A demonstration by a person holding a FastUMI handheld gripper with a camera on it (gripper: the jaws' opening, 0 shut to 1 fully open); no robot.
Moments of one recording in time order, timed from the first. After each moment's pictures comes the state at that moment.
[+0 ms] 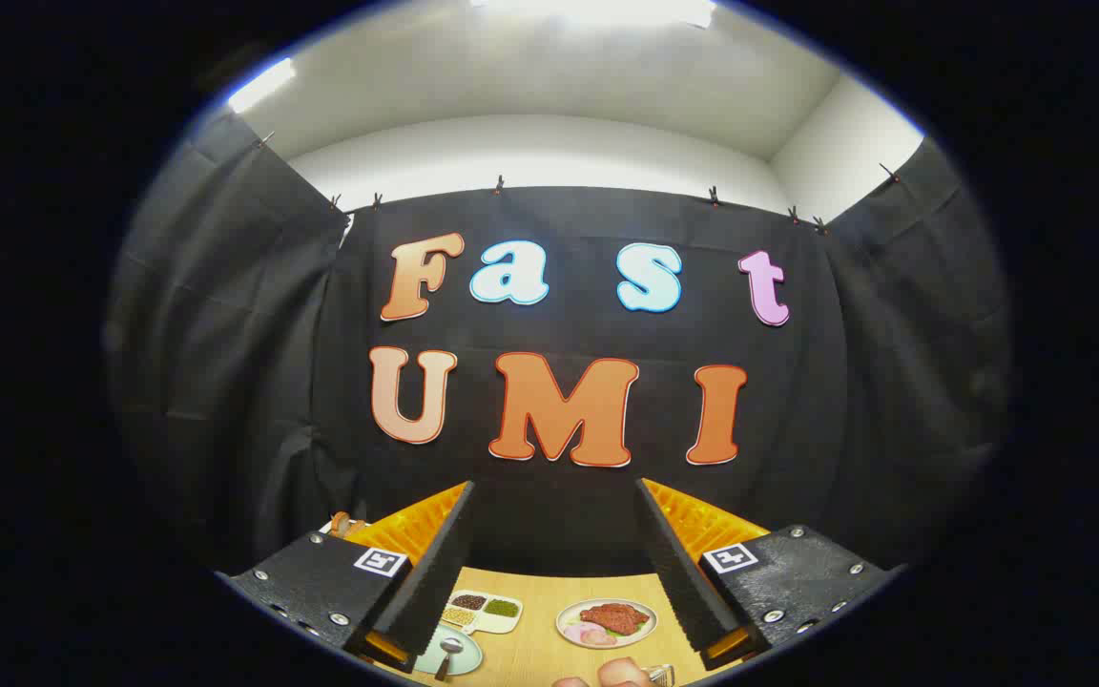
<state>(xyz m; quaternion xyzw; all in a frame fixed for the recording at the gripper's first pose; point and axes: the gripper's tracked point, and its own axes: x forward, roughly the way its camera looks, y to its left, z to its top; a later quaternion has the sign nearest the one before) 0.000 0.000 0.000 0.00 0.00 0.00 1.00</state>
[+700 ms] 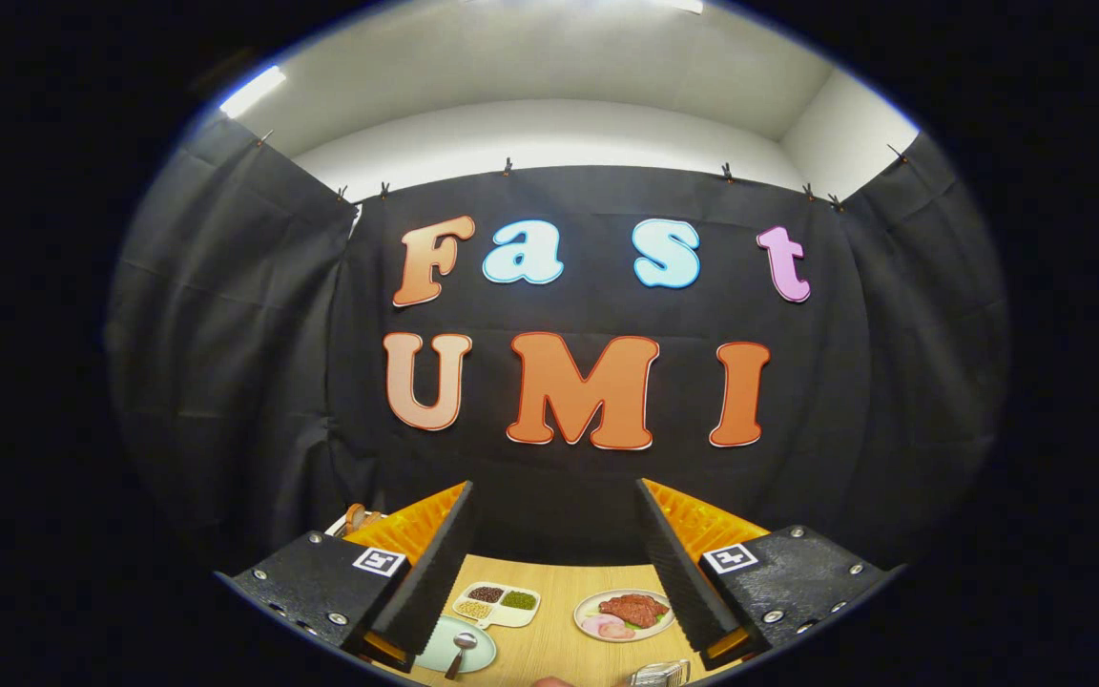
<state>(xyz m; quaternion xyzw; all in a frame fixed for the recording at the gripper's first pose) 0.017 0.015 -0.030 0.03 0.04 0.03 1.00</state>
